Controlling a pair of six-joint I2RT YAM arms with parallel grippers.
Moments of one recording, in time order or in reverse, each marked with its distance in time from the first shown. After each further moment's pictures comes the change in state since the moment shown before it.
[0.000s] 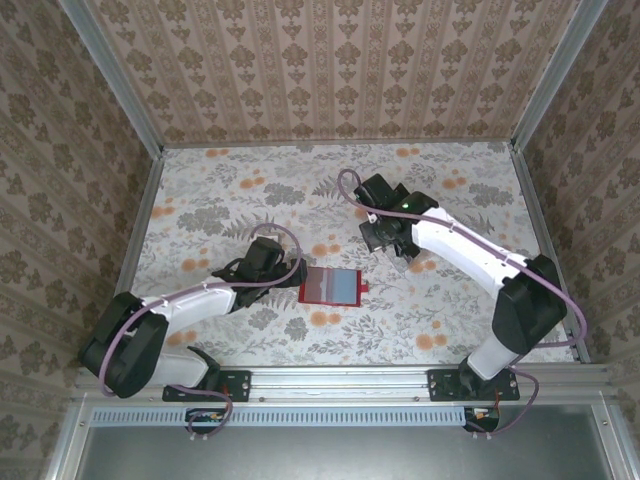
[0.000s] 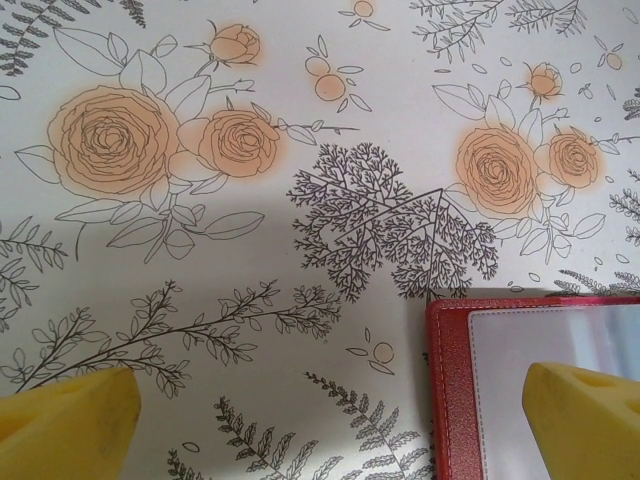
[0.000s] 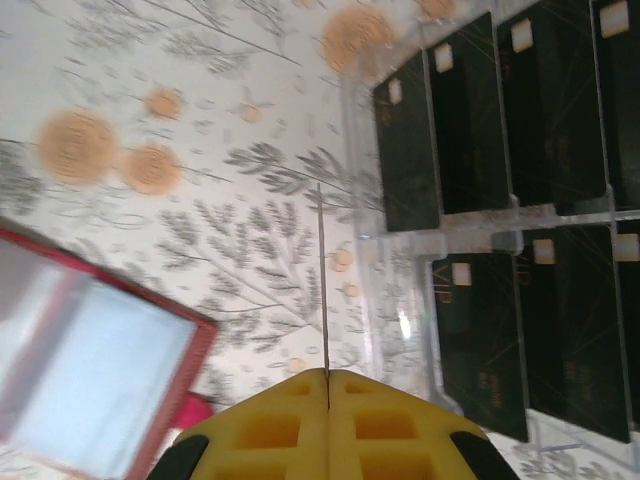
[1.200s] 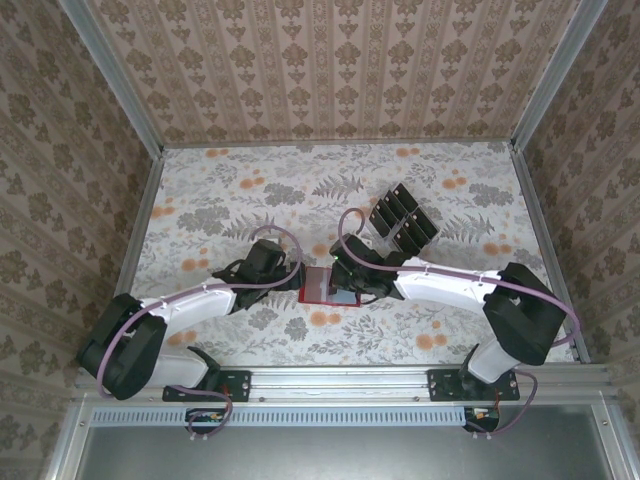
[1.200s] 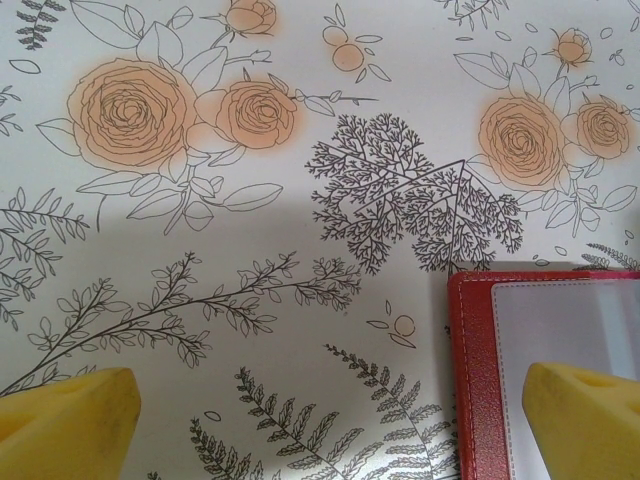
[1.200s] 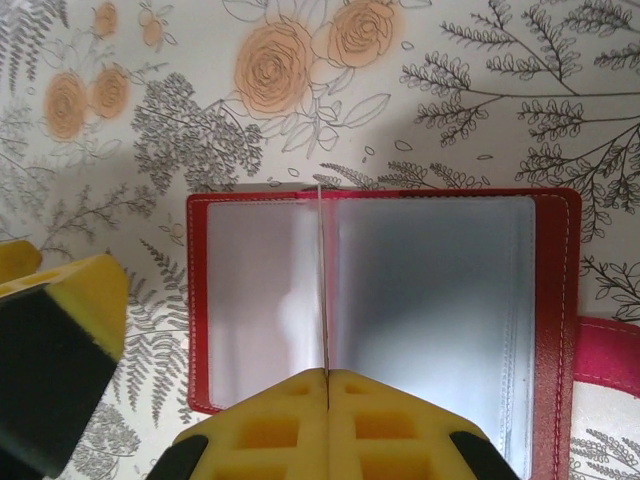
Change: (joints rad) left arm -0.016 -0.007 0.000 -0.050 -0.026 0.007; right arm 0.254 -0.021 -0.416 0.546 -0.105 0.830
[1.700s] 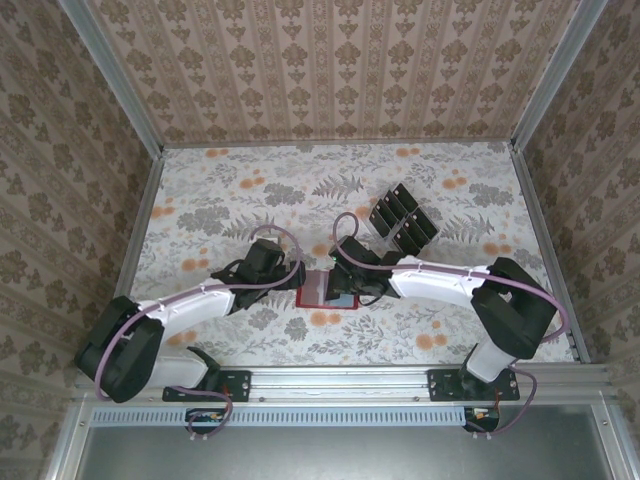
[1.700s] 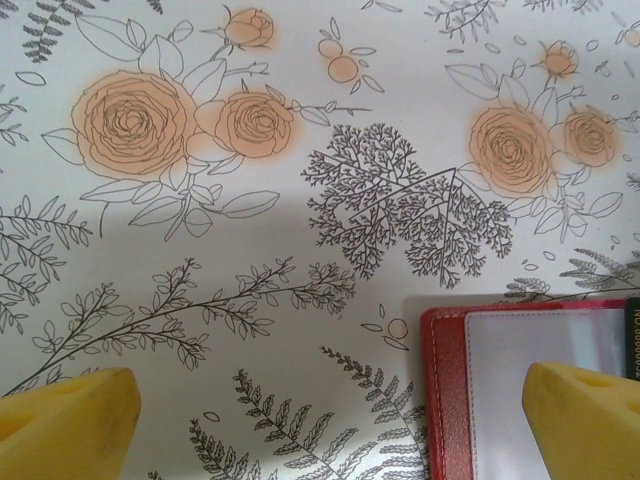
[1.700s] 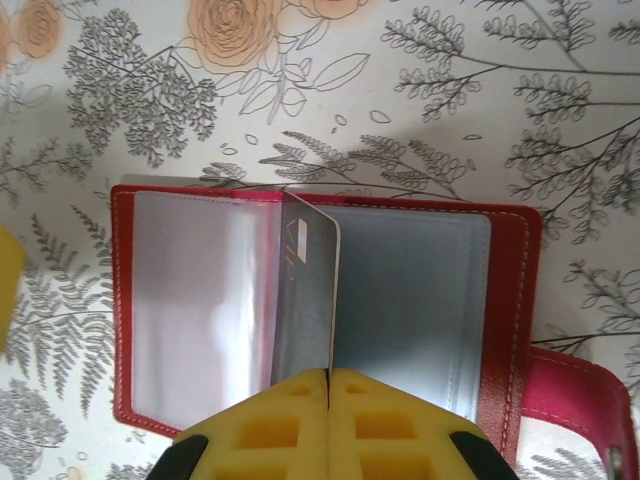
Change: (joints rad) left arm 0.000 -0.021 0.000 -0.002 -0.001 0.000; right arm -0.027 0.047 0.000 -0.022 -0.039 -0.107
